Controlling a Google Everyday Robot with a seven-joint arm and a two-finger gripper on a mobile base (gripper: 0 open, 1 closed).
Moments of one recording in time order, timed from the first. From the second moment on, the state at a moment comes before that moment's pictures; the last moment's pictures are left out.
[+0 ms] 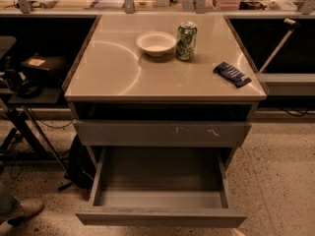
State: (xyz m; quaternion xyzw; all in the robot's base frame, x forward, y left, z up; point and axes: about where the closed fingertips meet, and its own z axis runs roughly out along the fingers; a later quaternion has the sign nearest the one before) arm 0.248 -0.218 0.437 -0.53 0.83 0.08 0.13
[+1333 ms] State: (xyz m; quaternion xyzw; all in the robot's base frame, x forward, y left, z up) arm 0.330 -0.232 0.363 -0.44 0.87 0.16 0.18
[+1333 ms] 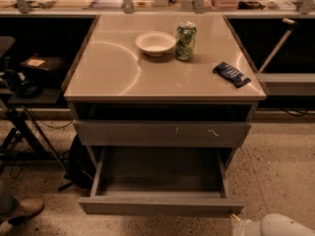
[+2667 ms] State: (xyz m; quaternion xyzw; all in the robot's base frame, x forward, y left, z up) arm 0.375 -0.124 0.380 -0.54 0.79 0.20 0.21
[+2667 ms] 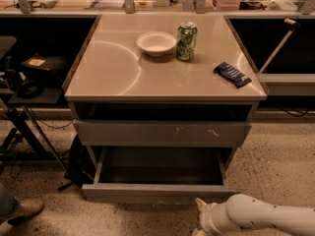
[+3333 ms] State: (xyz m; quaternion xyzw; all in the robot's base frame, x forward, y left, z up) arm 0.393 -0.139 0.375 -0.52 0.80 0.19 0.22
